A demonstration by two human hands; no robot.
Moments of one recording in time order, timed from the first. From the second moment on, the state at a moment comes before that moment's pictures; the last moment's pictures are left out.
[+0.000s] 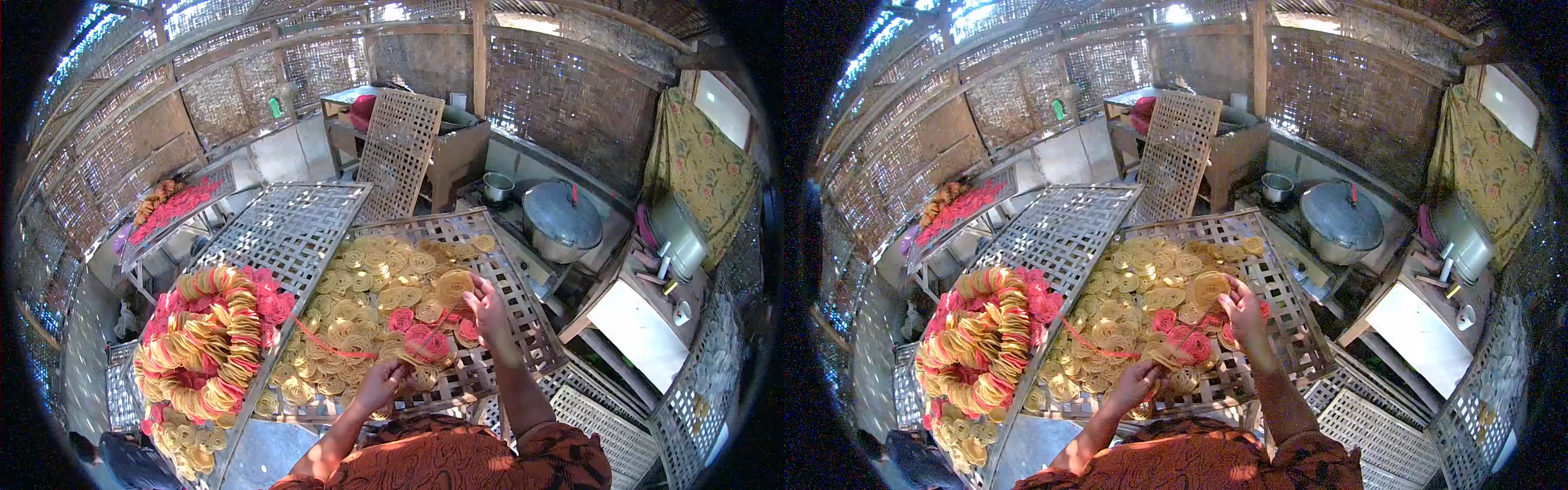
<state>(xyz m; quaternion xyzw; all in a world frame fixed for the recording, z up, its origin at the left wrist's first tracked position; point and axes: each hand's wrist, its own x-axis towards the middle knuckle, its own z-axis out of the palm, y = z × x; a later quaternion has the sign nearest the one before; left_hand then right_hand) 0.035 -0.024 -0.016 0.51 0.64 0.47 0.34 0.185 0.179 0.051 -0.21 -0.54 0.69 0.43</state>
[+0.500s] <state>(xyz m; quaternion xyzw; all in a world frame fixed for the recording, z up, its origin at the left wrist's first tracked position) 0.034 -0.026 -0.002 0.48 0.62 0.49 0.37 0.191 0.164 0.072 -0.15 -0.68 0.58 0.43</state>
